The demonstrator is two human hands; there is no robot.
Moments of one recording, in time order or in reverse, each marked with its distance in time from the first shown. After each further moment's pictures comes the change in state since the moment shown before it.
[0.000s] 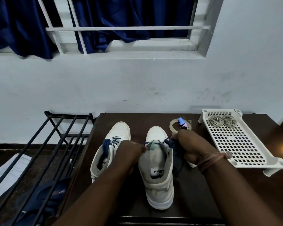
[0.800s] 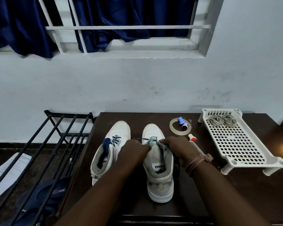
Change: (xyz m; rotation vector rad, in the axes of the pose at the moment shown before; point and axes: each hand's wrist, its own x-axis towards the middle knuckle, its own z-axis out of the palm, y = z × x) left_hand 0.000 -0.001 0.006 0.257 -0.047 0.151; right_hand 0.003 0.015 0.025 0.095 0.059 0.087
